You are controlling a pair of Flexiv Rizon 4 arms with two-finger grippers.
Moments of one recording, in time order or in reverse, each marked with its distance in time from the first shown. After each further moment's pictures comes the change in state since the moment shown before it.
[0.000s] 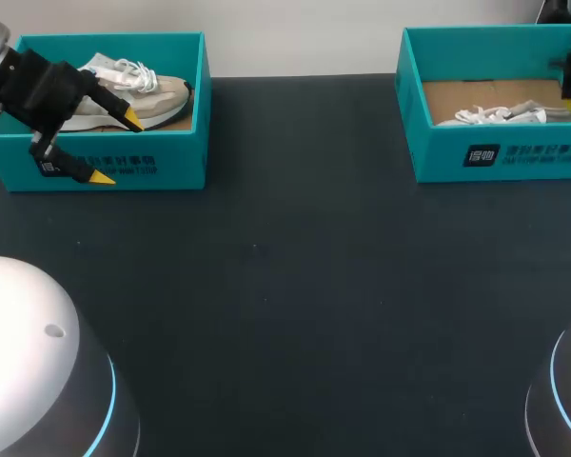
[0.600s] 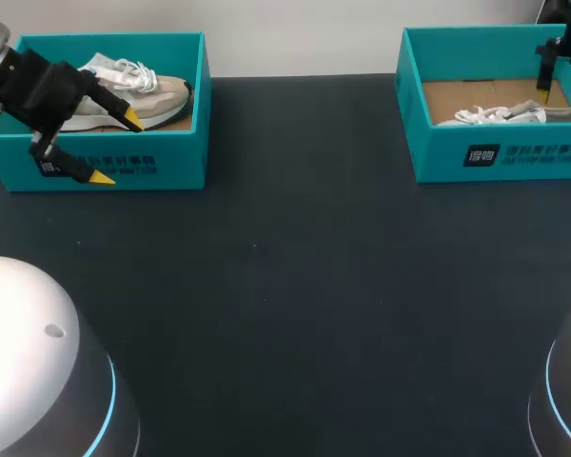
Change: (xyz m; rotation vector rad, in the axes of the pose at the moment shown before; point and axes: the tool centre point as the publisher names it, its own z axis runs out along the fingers) left arm 0.000 0.000 0.000 0.000 0.000 0.000; right arm 0.027 -0.083 -0.073 -0.037 0.079 0.060
